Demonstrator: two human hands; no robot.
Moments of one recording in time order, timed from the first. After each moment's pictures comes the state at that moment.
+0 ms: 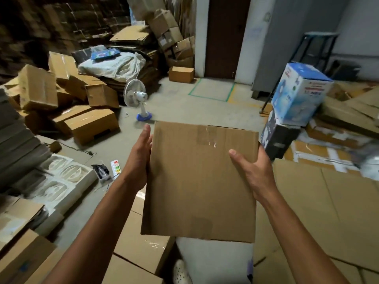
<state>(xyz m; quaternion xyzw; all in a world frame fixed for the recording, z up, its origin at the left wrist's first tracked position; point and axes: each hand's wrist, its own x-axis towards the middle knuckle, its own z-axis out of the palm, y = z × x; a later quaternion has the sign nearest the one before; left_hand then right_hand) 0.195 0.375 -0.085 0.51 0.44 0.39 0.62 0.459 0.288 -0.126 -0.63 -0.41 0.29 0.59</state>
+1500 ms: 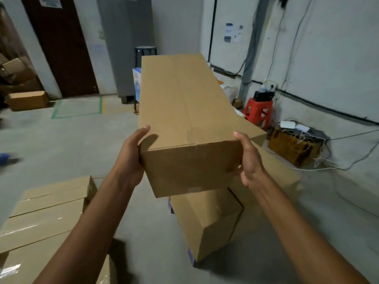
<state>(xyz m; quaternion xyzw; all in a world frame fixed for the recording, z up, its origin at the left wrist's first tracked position) 0.159 -0.055 -0.025 0.52 0.18 0.23 0.80 0.280 -0.274 -0.029 -0.67 -0.04 0.14 0.73</state>
